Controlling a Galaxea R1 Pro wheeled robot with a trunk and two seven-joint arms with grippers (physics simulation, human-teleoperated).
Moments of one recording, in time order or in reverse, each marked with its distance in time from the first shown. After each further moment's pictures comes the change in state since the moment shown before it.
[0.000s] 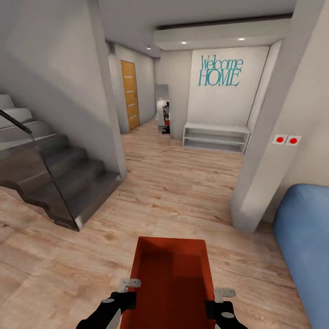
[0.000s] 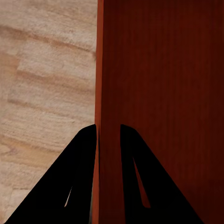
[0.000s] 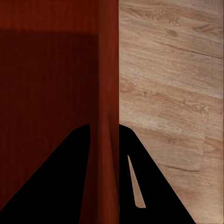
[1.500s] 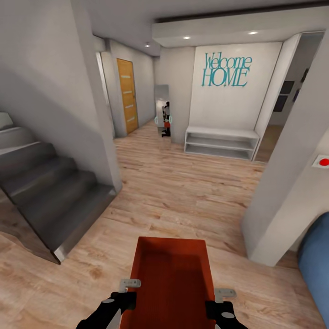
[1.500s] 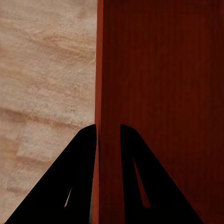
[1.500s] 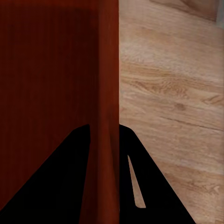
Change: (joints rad) left arm 0.000 0.000 0.000 0.001 -0.001 0.000 0.000; right arm 0.000 -0.001 0.000 0.001 0.000 0.000 0.001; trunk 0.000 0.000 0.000
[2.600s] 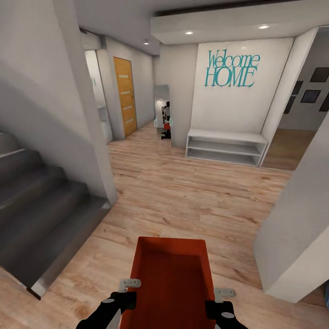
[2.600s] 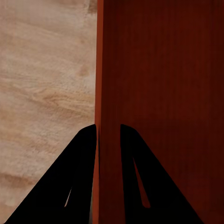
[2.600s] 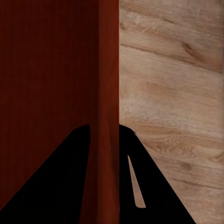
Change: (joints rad) left arm 0.000 0.000 -0.001 0.000 0.002 -0.002 0.000; right arm 0.000 0.001 -0.002 0.000 0.004 -0.001 -0.001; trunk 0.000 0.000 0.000
